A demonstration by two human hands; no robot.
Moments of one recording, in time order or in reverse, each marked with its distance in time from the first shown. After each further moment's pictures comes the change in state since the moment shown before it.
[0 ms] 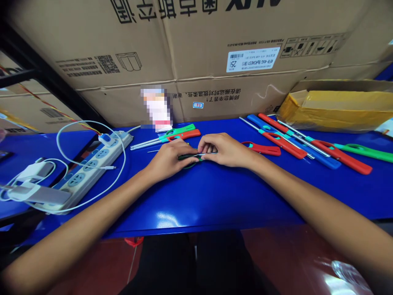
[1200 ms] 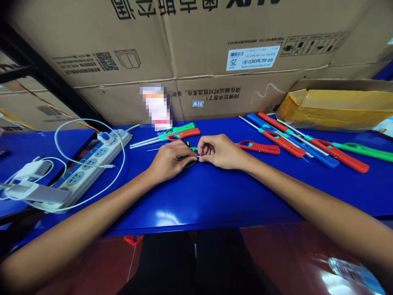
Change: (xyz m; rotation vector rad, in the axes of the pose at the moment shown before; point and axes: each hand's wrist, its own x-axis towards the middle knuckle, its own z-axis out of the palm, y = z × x) left_hand -0.005 0.001 0.011 0.011 0.104 0.045; right_hand -0.001 -0.002 0.016 0.171 0.045 0.122
